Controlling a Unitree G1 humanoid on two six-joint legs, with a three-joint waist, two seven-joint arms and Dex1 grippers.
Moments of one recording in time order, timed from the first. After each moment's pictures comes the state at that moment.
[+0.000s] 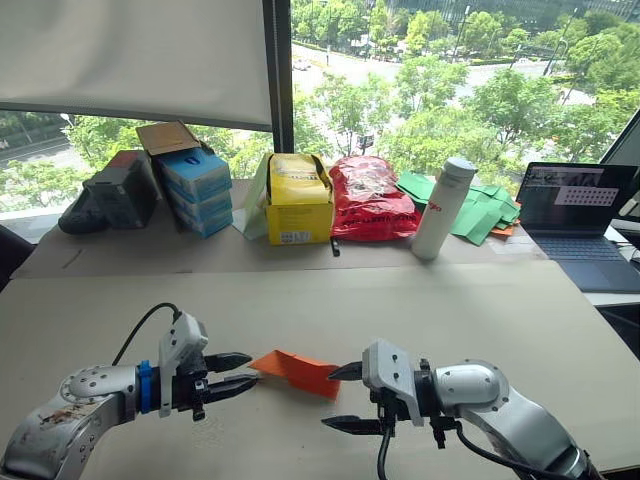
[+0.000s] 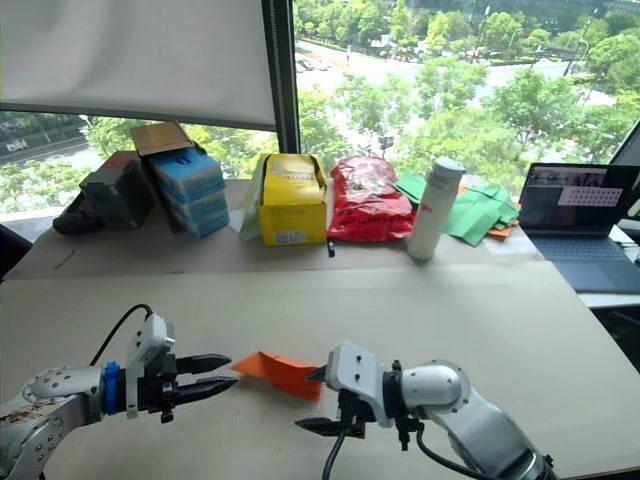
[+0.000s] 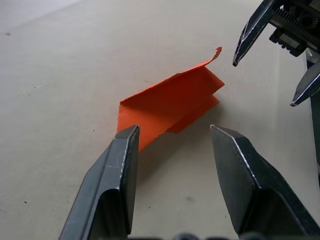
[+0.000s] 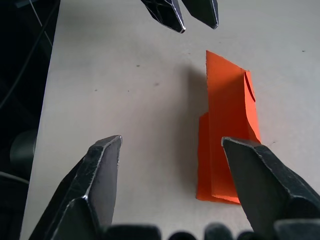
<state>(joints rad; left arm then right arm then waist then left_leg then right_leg) 0.08 0.79 0.20 -0.49 -0.64 0.69 -0.99 -0.18 -0.62 0.37 -0.60 0.24 0.57 0.90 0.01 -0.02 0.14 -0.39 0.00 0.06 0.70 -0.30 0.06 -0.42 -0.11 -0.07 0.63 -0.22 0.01</state>
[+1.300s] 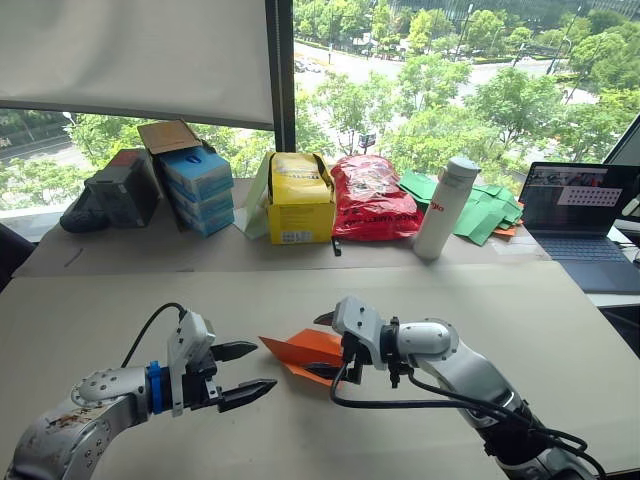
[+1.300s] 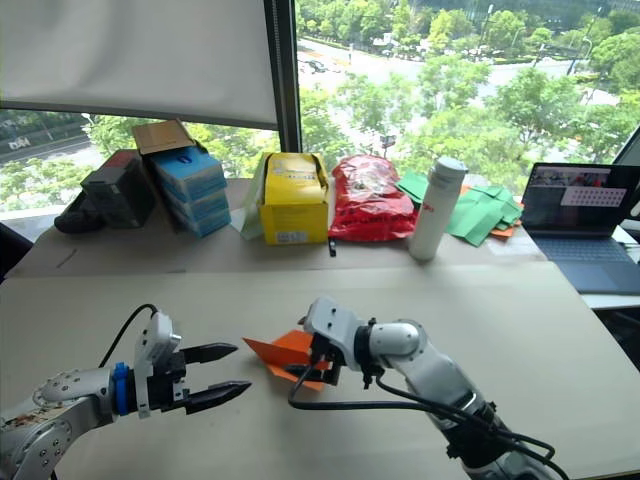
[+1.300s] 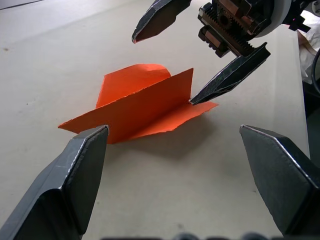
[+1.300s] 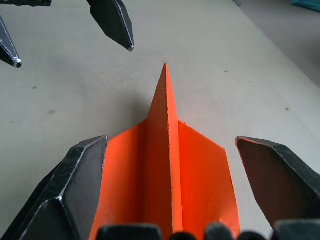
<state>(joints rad) 0.10 0.75 0.18 -0.49 -0.68 0.65 -0.92 -0.45 -0.46 0.44 -0.29 0.13 0.53 0.82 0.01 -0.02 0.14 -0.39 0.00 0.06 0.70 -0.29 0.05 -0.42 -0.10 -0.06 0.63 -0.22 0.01</state>
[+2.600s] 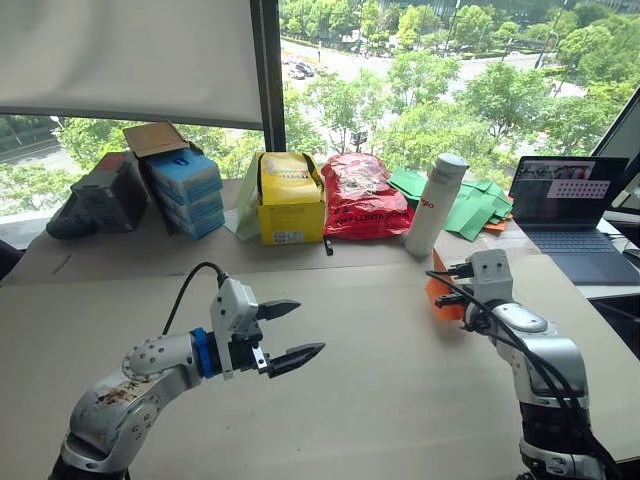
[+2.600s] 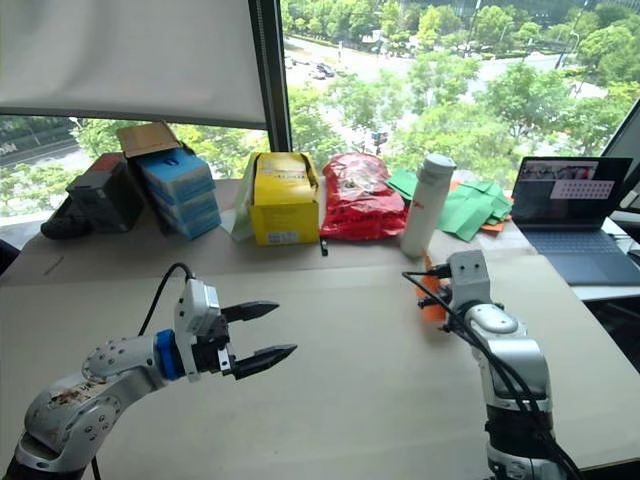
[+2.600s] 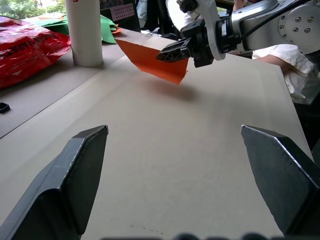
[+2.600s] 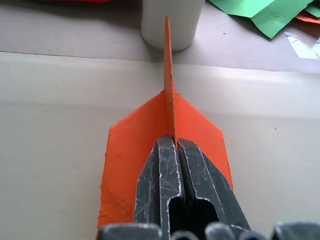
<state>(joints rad) -0.14 0.63 0.02 -0.58 -0.66 0.62 -0.76 -0.41 -0.39 -0.20 -0.29 0.07 1.05 0.22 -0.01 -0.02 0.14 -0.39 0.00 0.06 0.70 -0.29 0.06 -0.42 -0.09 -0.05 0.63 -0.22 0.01</state>
